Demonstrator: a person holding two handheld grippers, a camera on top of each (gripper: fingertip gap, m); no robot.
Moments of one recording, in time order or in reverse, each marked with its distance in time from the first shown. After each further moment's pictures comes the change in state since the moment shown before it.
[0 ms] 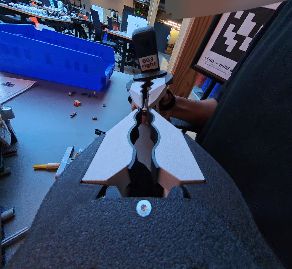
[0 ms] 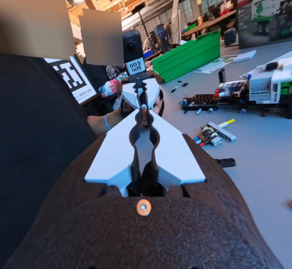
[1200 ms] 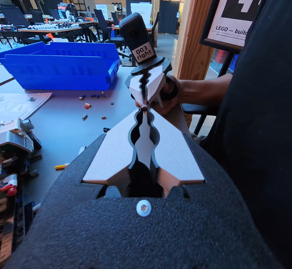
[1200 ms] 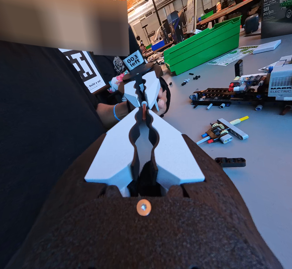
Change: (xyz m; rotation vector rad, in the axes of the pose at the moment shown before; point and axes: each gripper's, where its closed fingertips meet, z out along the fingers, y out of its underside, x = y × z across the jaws) left arm 0.008 0.013 -0.001 -0.075 -0.064 0.234; right arm -0.009 0.010 -0.002 -0.053 -0.079 0.000
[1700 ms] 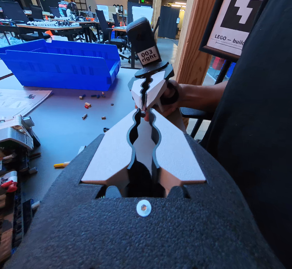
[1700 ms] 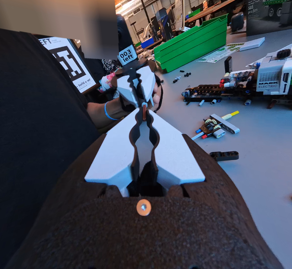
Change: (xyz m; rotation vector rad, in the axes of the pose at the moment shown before) left arm -0.004 -0.005 -0.004 0.018 0.003 -0.058; right arm 0.007 0.003 0.000 -0.013 0.074 0.000
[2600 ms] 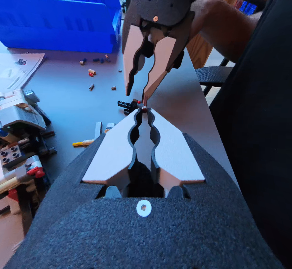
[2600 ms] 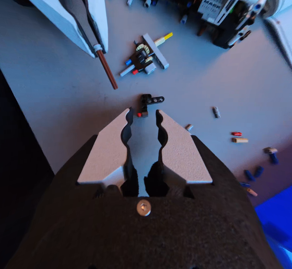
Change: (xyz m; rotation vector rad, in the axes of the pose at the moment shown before) left arm -0.038 0.040 0.003 -0.280 0.019 0.004; right arm 0.084 0.048 -0.043 -0.844 0.552 -0.233
